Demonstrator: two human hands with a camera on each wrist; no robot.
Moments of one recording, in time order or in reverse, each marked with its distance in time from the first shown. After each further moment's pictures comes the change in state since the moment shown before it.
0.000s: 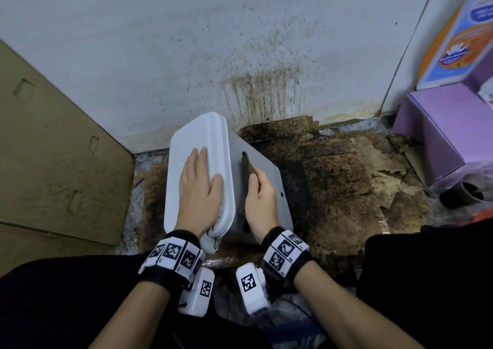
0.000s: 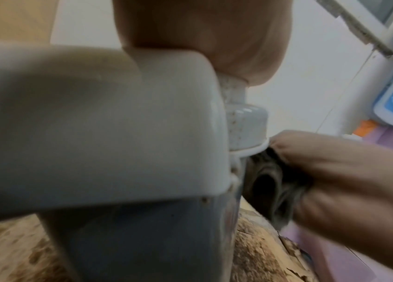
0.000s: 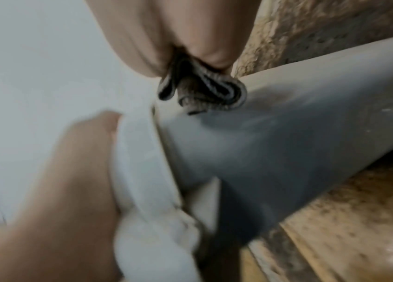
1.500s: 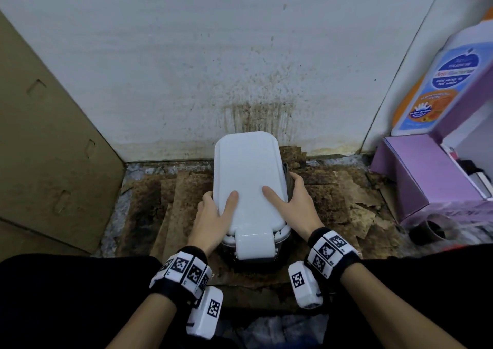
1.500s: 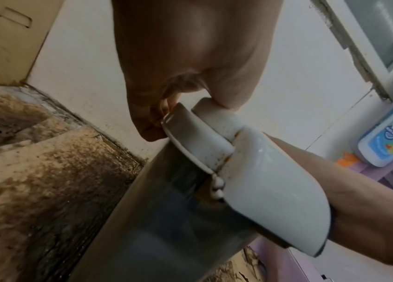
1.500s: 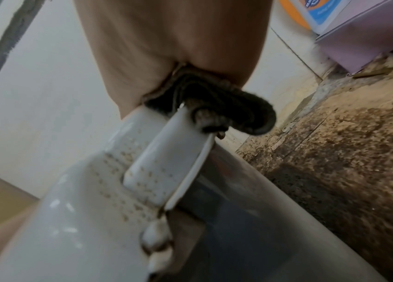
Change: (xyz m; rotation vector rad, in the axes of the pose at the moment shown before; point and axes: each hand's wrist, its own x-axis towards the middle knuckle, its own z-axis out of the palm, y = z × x) left_hand -0.023 0.026 0.021 -0.450 -0.149 -0.368; right_hand 0.026 -0.050 -0.105 -0.430 -0.120 0.030
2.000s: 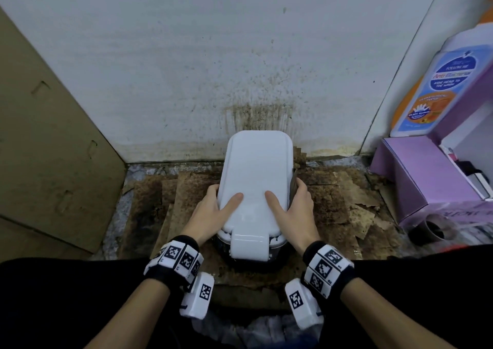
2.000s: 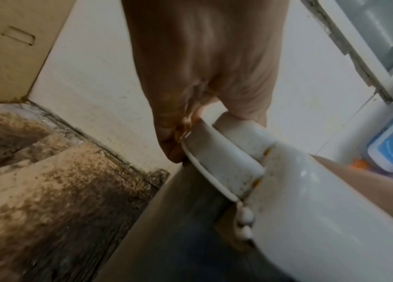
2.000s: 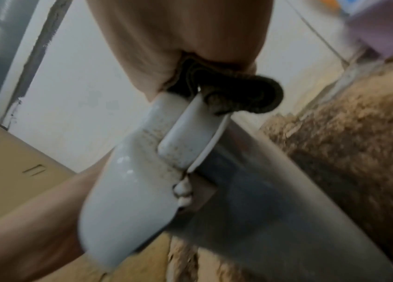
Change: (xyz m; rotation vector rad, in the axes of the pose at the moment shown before) left_hand 0.005 0.014 -0.016 0.027 -0.143 0.091; right_hand -0.029 -0.003 0.010 -0.050 0.162 -0.026
